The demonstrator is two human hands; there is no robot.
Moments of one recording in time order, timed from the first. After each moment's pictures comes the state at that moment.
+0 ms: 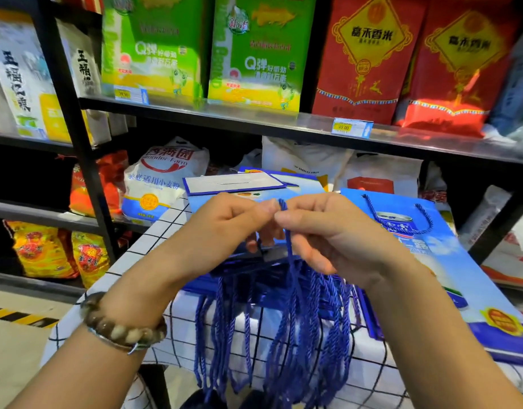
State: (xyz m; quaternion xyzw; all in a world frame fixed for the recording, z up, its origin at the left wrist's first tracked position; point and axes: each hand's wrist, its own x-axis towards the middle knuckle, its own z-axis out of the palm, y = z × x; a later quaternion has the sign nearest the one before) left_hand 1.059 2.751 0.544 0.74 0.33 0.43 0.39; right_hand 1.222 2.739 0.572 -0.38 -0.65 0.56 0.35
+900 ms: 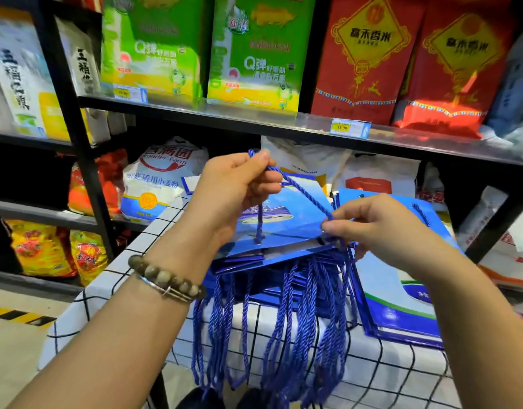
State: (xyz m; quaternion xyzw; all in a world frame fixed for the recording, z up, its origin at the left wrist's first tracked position) left_hand 1.088 2.777 0.567 0.48 0.37 0.61 0.51; right_hand 1.275 2.752 0.568 -0.54 -0.73 0.28 0.31
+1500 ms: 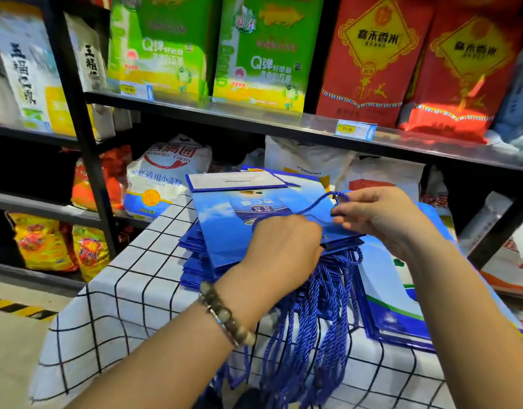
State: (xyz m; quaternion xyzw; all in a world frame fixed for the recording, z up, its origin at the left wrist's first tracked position) left_hand 1.136 2.765 0.521 0.82 0.51 0.21 -0.12; right_hand 1.285 2.794 0.559 -0.54 -0.56 0.43 0.46
